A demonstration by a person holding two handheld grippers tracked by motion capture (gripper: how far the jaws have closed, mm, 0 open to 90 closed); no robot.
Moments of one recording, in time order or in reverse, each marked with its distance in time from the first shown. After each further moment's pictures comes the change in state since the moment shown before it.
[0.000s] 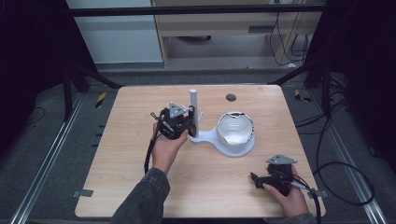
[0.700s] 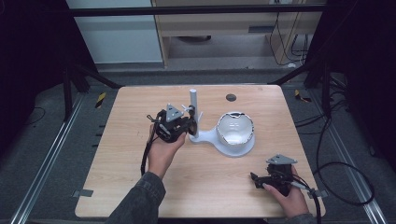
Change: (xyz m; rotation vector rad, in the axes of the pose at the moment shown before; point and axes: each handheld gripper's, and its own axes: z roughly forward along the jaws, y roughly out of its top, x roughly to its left) left arm -0.005 -0.002 -0.021 -0.036 -0.015 0.032; right arm 0.000 0.000 0.000 0.000 0.000 0.000
